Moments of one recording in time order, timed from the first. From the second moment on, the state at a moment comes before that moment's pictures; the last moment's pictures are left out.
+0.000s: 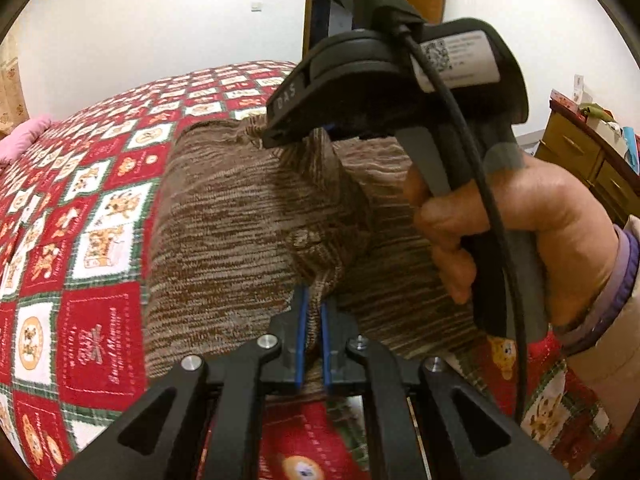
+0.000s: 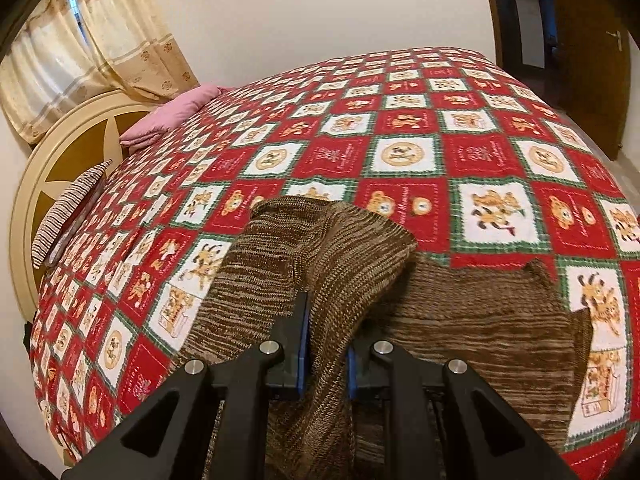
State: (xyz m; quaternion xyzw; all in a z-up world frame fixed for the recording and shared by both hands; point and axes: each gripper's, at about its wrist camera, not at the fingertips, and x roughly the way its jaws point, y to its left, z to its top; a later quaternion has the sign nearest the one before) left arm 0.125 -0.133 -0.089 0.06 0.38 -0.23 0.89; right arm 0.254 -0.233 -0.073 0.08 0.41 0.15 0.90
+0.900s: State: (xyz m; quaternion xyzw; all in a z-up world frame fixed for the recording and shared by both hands) left arm 0.107 -0.197 -0.079 0.08 0.37 -0.30 0.88; right arm 0.229 -0.303 -0.065 0.05 0.42 0.11 0.90
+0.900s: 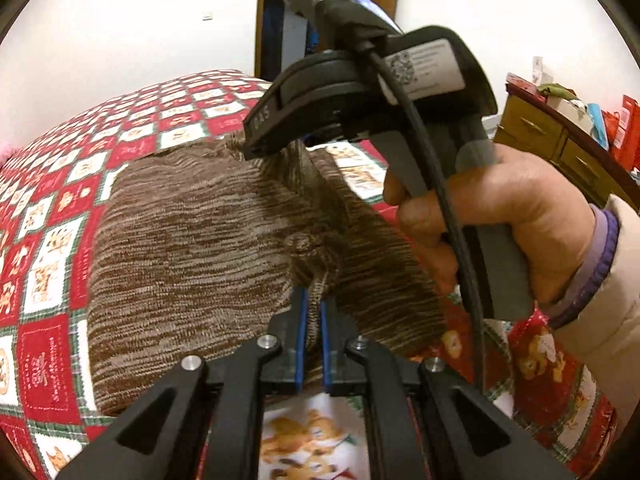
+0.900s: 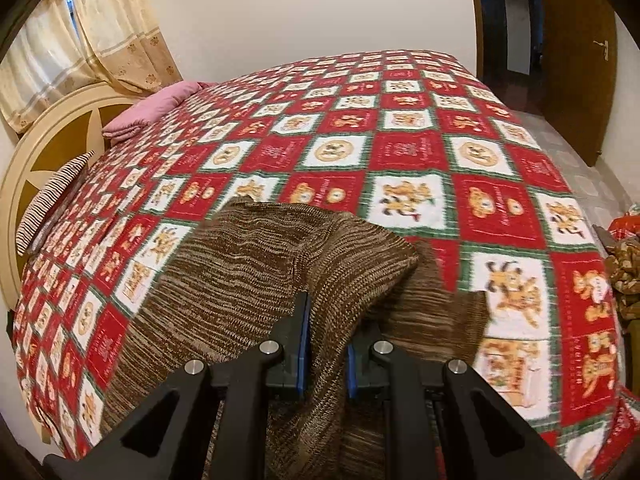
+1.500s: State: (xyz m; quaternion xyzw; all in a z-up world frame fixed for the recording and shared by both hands) left arm 0.090 -0.204 -0.092 0.11 0.37 -0.34 0.86; right arm 0.216 -0.341 -0.096 0.10 0.43 0.09 0.89
